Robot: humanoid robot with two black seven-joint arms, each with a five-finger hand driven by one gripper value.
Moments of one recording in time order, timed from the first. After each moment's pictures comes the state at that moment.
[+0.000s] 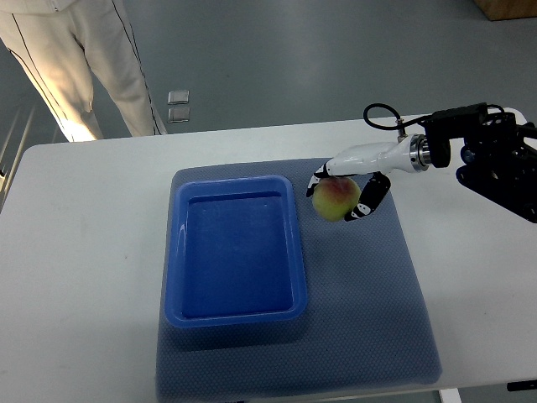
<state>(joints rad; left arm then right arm) -0.03 0.00 0.02 -0.14 0.01 0.02 0.02 1.06 -0.45 0.30 0.97 -1.72 0.38 0.51</state>
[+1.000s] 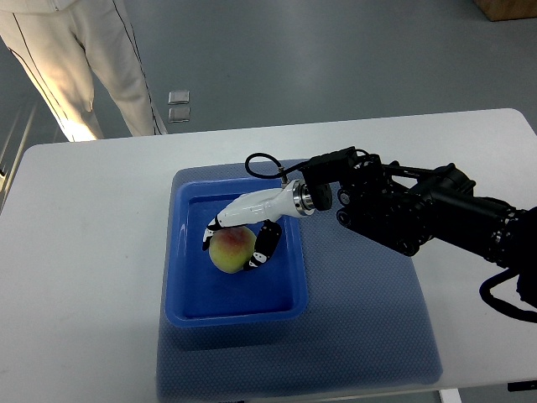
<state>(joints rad) -0.03 0.00 0.02 -0.14 0.01 0.02 0.02 1.05 -0.01 0.25 0.76 -1.73 0.35 0.50</state>
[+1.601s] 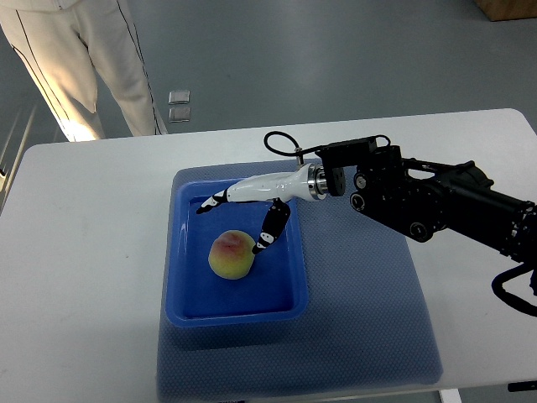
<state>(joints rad) -0.03 0.00 0.02 -0.14 0.01 0.02 0.02 1.05 -0.09 0.32 0.77 -1.53 0.35 0.50</state>
